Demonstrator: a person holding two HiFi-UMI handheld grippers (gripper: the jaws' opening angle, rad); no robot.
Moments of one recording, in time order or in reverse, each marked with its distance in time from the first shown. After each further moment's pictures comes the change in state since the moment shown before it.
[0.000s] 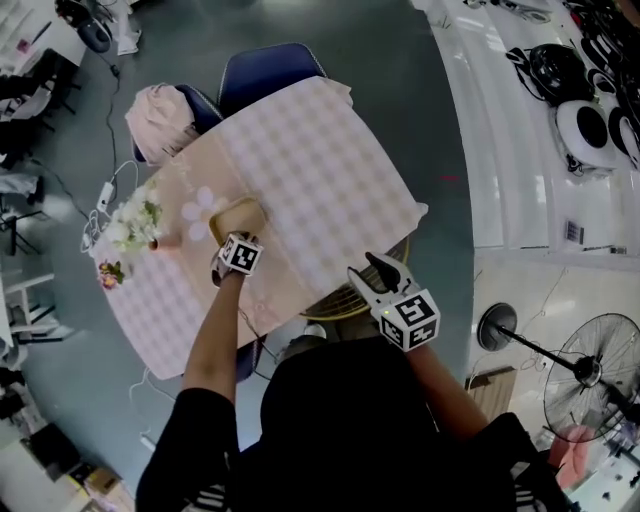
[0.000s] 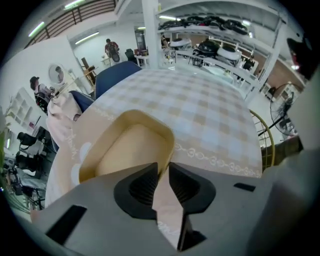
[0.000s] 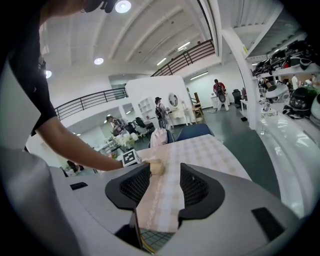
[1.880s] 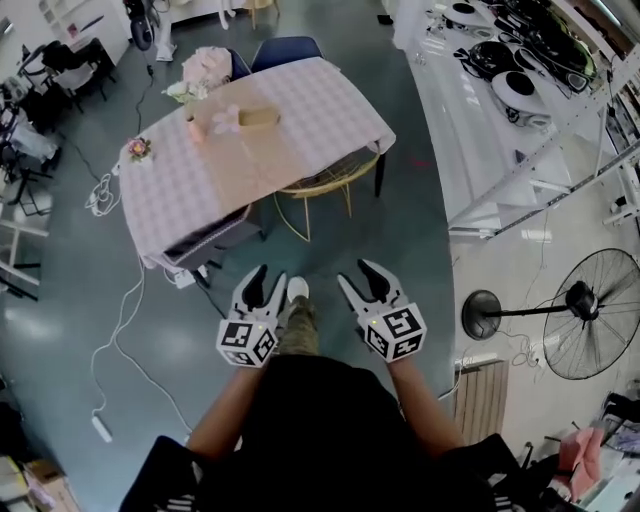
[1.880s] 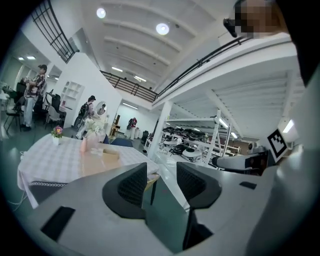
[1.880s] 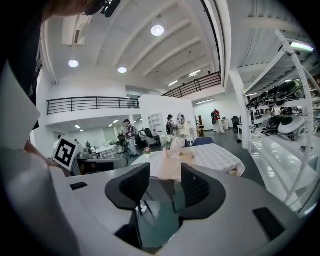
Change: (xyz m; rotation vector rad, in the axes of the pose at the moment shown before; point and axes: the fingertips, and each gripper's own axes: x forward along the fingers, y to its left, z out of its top) left arm -0.473 -0.424 -0.308 -0.493 -1.067 -0.129; right arm -0.361 0.339 -0.242 -0.161 -0.232 -0.049
